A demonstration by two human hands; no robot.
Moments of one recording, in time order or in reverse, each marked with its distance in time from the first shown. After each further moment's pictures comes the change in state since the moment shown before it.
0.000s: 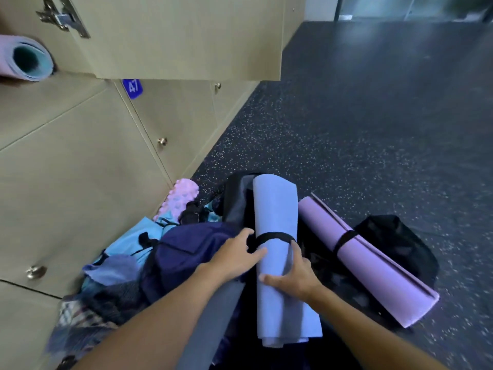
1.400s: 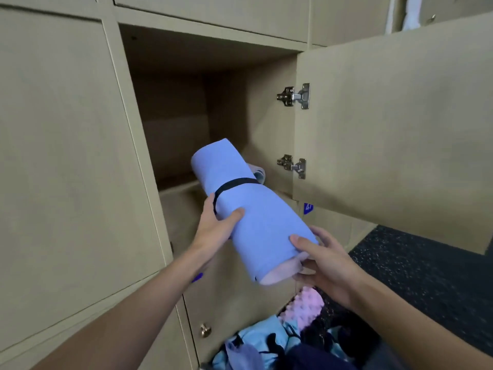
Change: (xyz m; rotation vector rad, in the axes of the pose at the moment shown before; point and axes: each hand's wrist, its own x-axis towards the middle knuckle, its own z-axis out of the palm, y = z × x) left_hand -0.174 -0.084 -0.368 -0.845 1.008 0.181; right_hand -0.096 -0.378 0.057 0.635 -0.457 -0.578
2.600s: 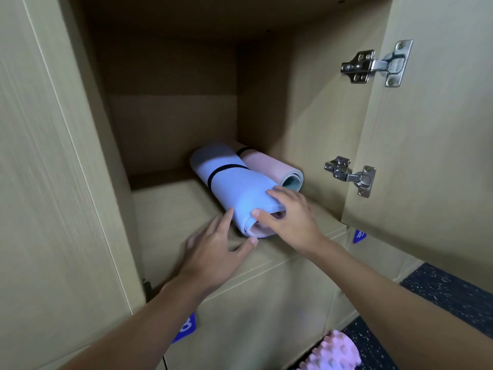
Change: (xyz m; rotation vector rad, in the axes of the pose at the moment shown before) left_hand 0.085 -0.061 -0.016 0.959 0.092 0.047; right_hand 0.246 0.006 0.085 -1.005 -0.033 -0.715
